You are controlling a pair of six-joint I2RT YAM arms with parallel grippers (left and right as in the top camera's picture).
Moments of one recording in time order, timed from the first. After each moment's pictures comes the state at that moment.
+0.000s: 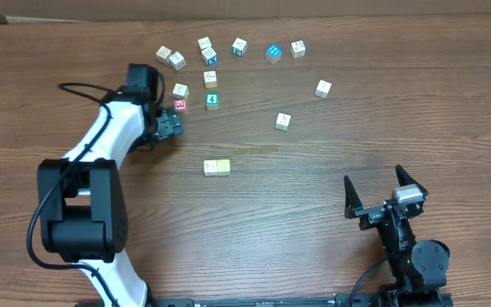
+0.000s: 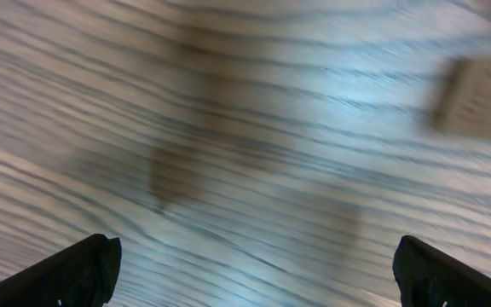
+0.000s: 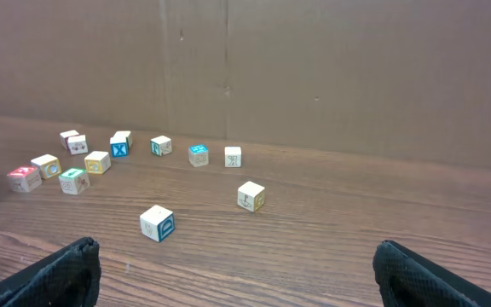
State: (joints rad) left arm -0.03 1.95 1.33 -0.71 -0.13 -0.44; right arm 0.08 0.01 0.02 -0.03 -0.12 -0.03
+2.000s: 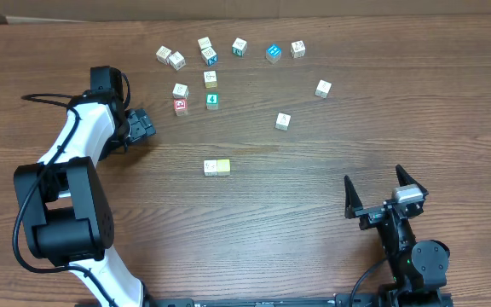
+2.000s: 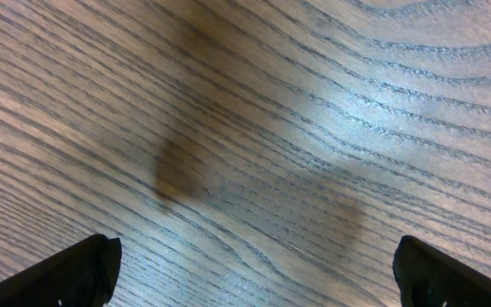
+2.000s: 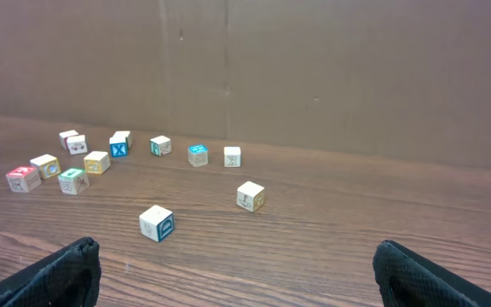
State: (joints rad) left arm 0.12 1.95 1.33 -0.73 -0.14 -0.41; right arm 0.08 0.01 0.02 -0.03 -0.11 -0.03
